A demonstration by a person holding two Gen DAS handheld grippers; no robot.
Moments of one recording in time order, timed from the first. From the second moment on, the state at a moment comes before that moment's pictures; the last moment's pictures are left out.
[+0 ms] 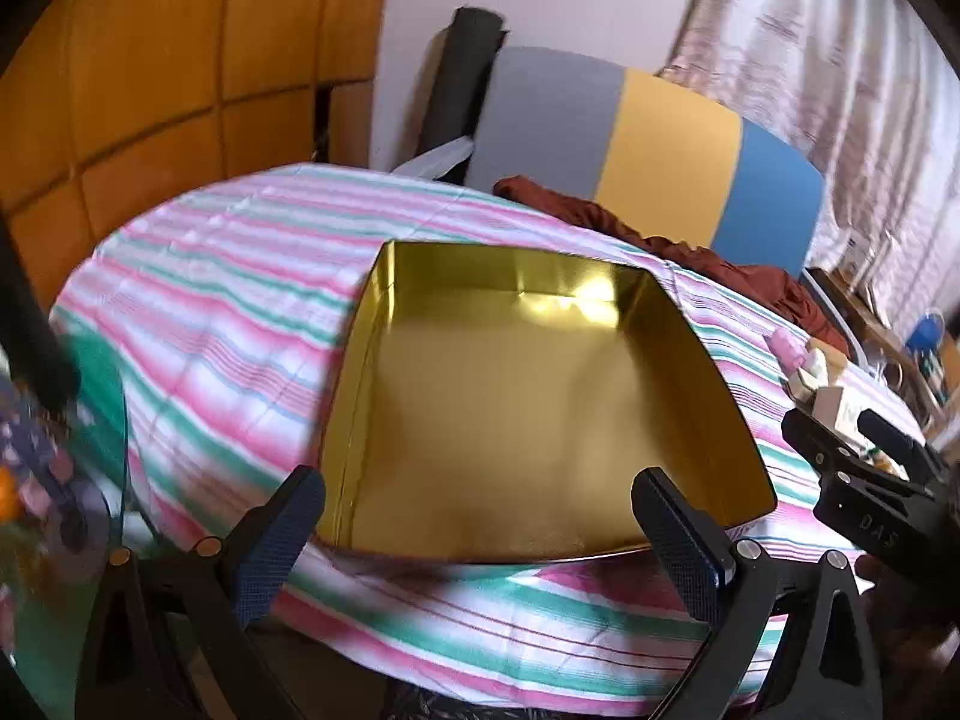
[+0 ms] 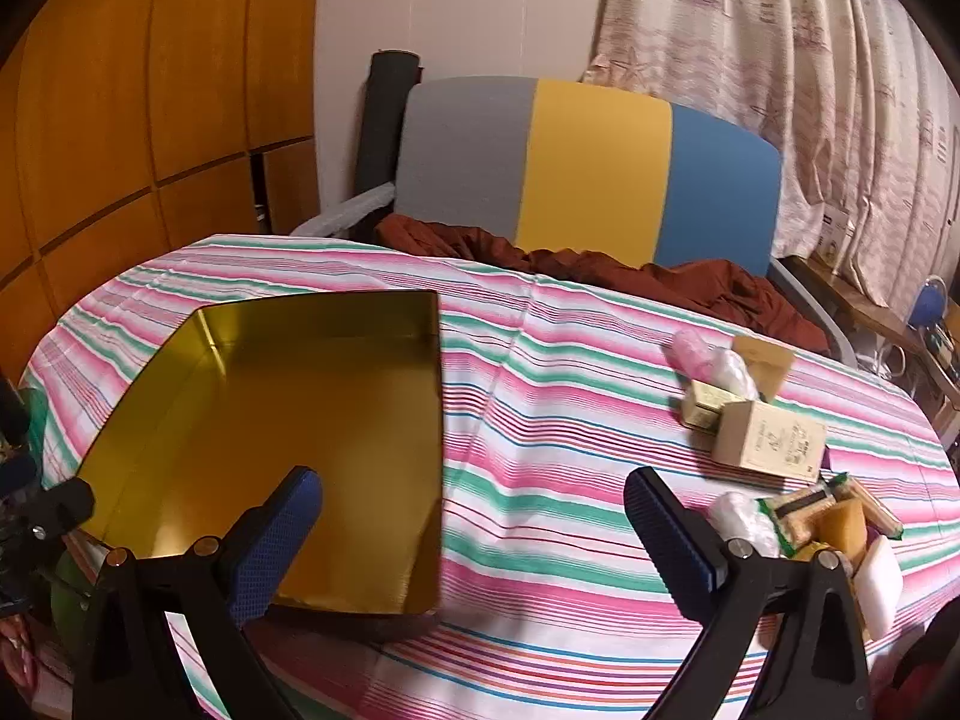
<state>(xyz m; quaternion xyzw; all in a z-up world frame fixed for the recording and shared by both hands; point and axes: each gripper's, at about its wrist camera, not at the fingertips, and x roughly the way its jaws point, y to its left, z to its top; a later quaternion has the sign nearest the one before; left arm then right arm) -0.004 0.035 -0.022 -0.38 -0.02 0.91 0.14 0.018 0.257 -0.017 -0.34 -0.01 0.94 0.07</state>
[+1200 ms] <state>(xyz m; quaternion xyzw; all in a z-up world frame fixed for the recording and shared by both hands) 0.006 0.309 -0.019 -0.40 0.12 0.80 0.43 0.120 0.575 -0.013 -0.28 0.29 0.87 0.30</state>
